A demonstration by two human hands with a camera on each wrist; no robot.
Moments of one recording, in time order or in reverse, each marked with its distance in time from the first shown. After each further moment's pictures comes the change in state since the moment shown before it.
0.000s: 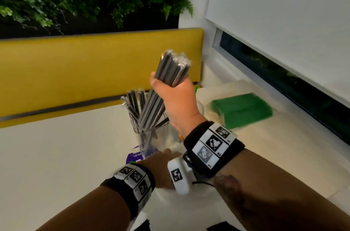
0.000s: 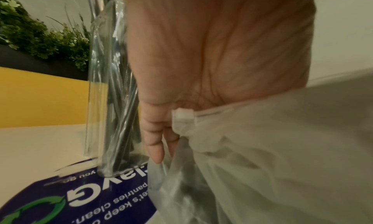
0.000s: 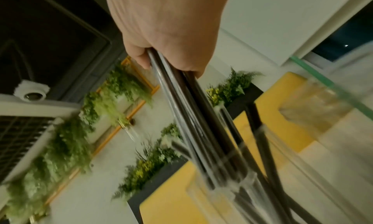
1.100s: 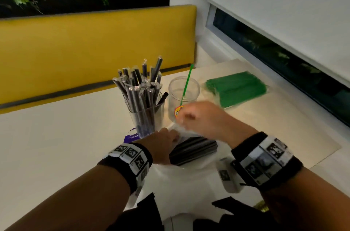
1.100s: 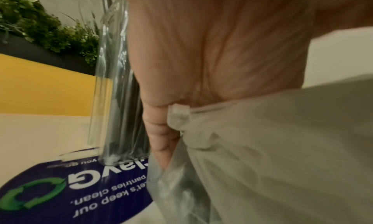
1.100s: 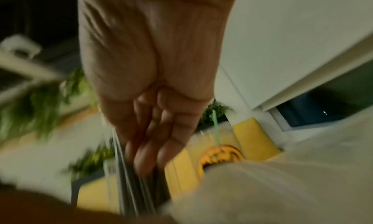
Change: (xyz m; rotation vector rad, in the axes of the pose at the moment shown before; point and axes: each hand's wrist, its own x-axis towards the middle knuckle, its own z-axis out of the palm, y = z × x) left_hand 0.029 -0.012 0.023 0.125 0.098 0.178; right_hand -0.050 0.029 -0.110 -1.002 -0.674 -0.167
